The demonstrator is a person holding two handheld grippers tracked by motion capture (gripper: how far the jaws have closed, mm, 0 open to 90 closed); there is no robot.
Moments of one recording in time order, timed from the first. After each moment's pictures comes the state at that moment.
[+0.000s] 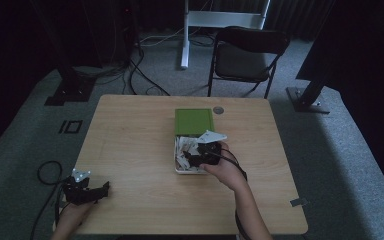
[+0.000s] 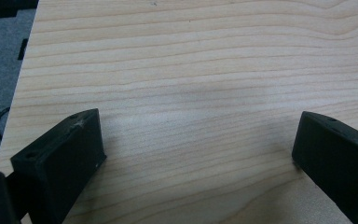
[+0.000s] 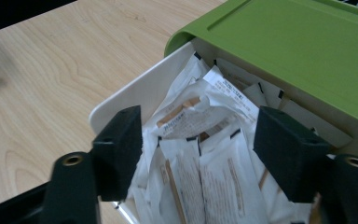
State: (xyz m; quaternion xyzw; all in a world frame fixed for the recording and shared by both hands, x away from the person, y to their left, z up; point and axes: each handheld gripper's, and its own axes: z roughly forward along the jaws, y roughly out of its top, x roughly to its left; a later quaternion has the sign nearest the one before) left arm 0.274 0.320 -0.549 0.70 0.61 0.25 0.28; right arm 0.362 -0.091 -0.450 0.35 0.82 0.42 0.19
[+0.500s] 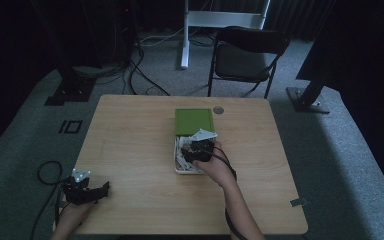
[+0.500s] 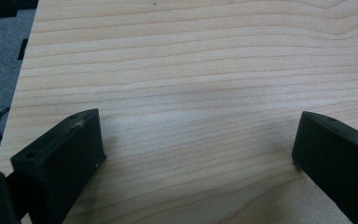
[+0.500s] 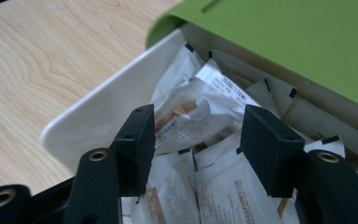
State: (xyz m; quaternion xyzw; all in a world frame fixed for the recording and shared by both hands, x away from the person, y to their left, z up) left arm 0.274 0.320 -0.549 0.70 0.61 0.25 0.28; right arm 0.379 -0.075 -0.469 0.37 0.82 0.39 0.20
